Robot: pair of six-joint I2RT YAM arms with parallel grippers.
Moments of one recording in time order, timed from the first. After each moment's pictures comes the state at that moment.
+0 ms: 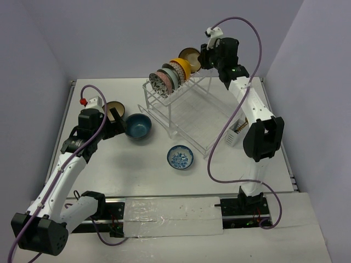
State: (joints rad) left arm -0.21 0.97 0.86 -0.48 -0.04 -0.49; right arm 0.23 1.93 1.94 -0.23 -0.22 -0.06
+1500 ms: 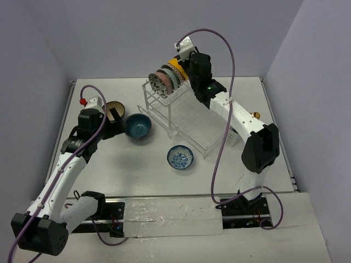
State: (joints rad) left arm -0.21 0.96 0.86 -0.48 -0.04 -0.49; right arm 0.53 1.81 1.71 0.04 0.40 -0.44
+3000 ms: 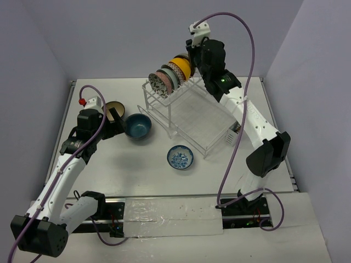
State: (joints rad) left arm -0.21 0.95 0.86 -0.48 -0.04 -0.49; right arm 0.50 1.73 1.87 -0.17 0.26 -0.19
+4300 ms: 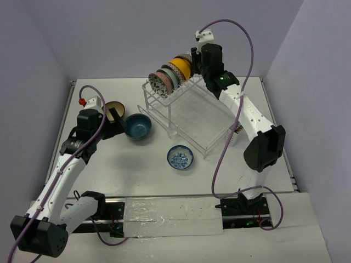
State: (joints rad) left arm -0.21 0.95 0.86 -0.48 -0.04 -0.49; right arm 0.43 1.81 1.85 -0.27 0.29 -0.04
